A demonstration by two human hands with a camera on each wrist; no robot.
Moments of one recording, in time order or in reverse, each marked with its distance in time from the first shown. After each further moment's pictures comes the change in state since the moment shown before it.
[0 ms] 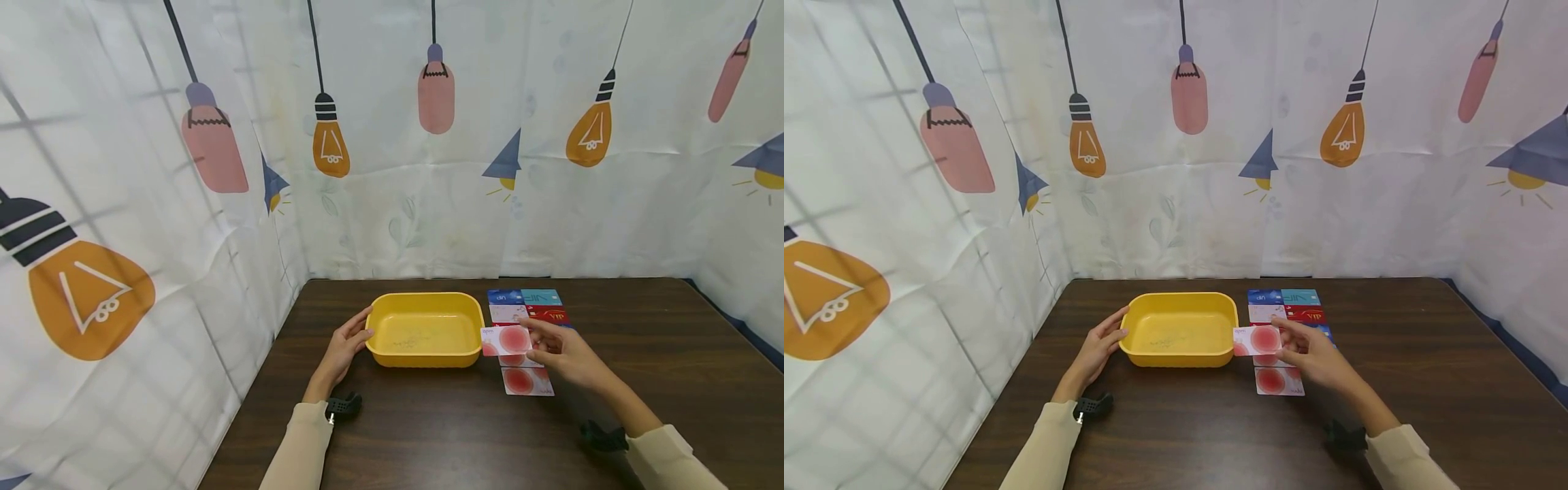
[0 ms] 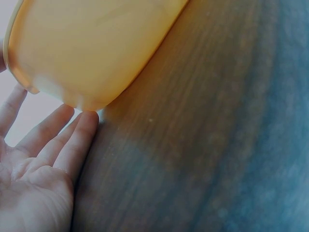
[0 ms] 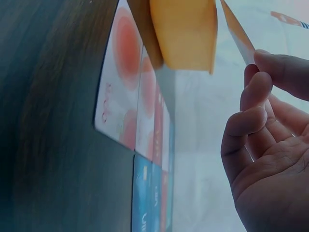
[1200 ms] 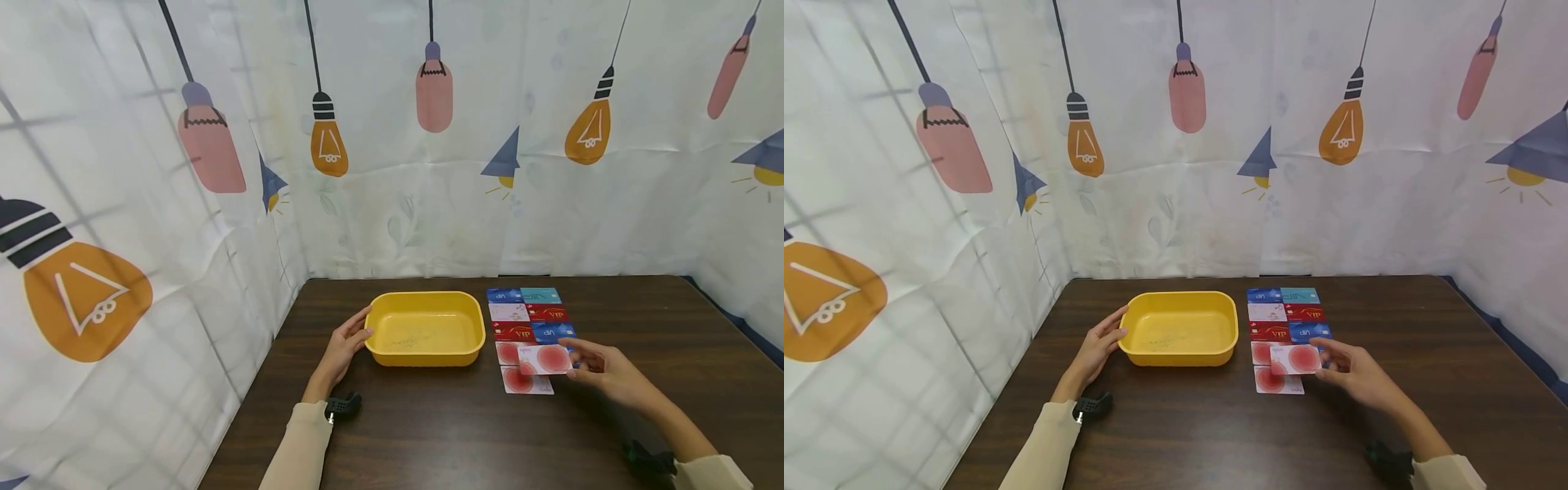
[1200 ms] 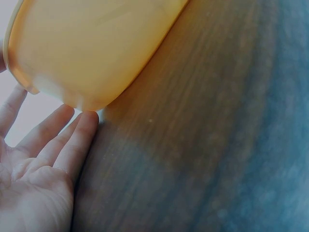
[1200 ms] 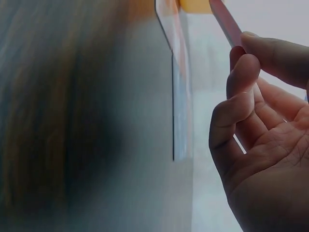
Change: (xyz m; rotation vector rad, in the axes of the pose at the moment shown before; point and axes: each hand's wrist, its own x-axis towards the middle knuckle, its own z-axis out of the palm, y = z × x) left_hand 0.000 0.002 0.001 -0.008 -0.001 -0.007; right_hand -0.046 0.036 -0.039 -0.034 -0.033 0.126
